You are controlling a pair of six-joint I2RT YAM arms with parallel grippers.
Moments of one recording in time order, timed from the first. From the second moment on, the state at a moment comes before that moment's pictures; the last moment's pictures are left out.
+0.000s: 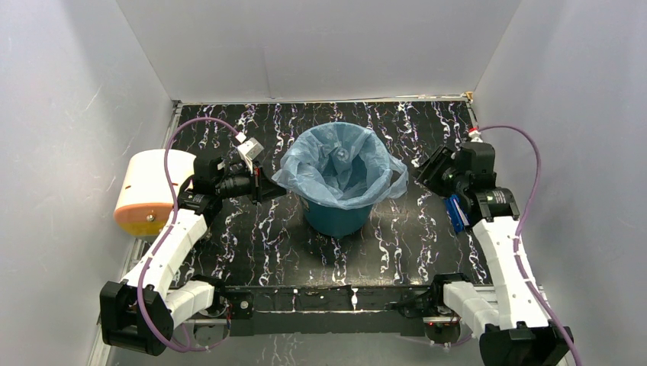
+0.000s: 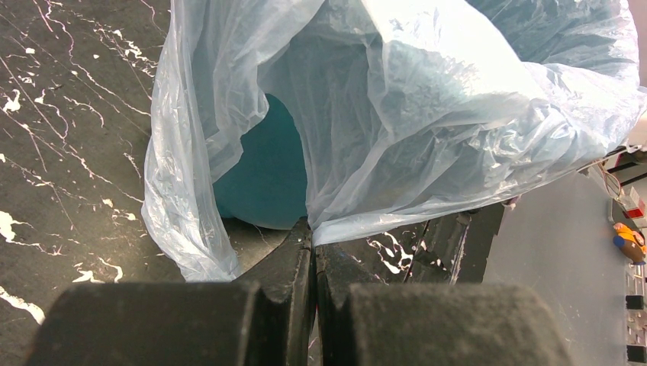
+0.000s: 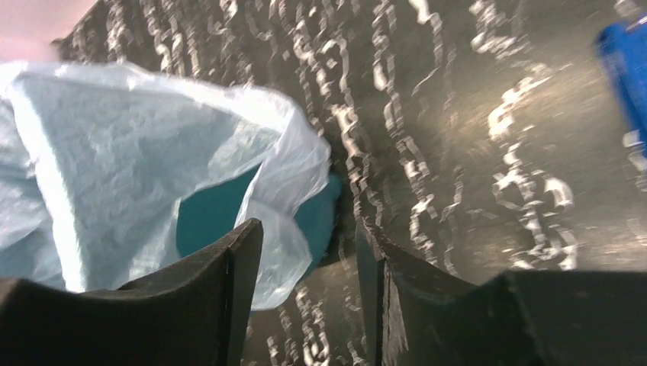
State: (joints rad) left arm -0.20 1.07 0.76 -0.19 0.91 -0.11; right arm 0.12 0.93 1.03 -0.74 -0.11 0.62
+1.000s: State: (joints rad) left arm -0.20 1.09 0.76 -0.21 0.95 -0.09; right arm 0.11 0.98 0.87 -0.61 -0.51 0.80
